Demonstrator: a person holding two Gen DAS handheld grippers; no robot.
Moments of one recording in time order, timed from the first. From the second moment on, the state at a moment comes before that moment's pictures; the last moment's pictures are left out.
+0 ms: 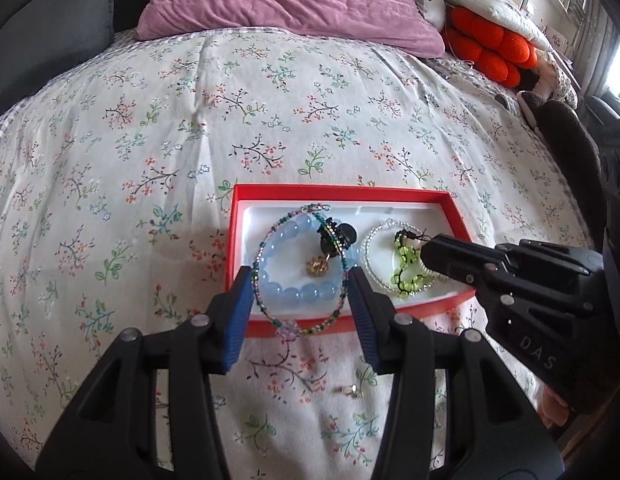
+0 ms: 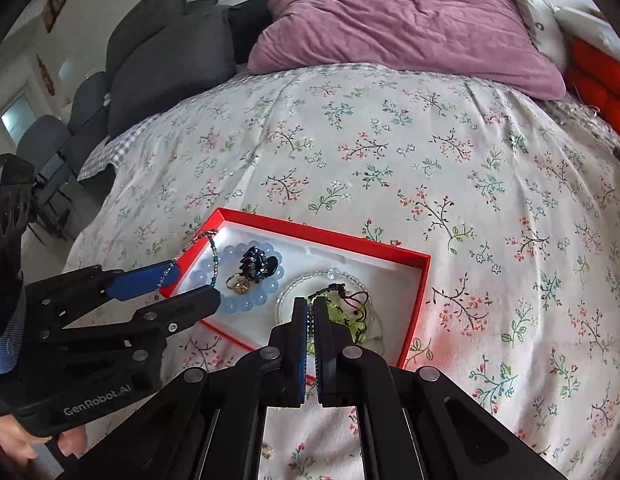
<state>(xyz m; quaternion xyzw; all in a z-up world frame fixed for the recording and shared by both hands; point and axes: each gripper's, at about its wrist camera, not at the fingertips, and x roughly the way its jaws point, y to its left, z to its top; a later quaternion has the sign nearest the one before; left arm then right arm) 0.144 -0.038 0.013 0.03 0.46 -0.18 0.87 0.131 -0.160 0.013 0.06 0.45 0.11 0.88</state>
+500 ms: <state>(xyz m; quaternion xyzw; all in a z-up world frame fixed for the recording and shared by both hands) 0.136 -0.035 0.024 0.05 0.45 -0.16 0.88 0.129 -0.172 0.023 0.08 0.46 0.10 0.88</state>
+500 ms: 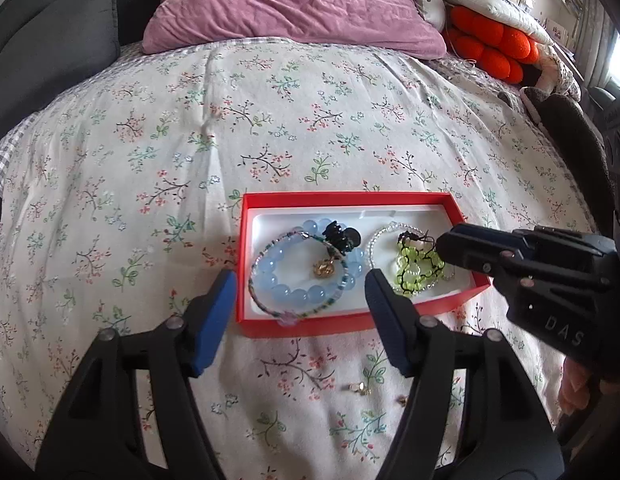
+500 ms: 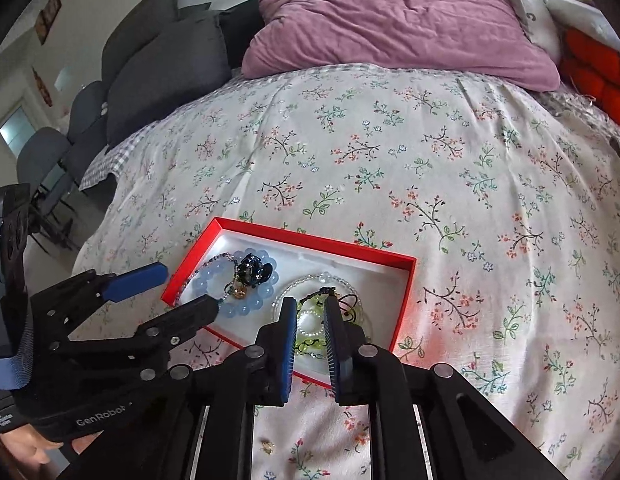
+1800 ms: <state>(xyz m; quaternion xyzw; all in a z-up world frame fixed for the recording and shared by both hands) 0.075 -0.009 -0.032 0.07 0.51 -0.22 0.83 0.048 -0.170 -0.020 -0.02 0.51 0.11 0.85</state>
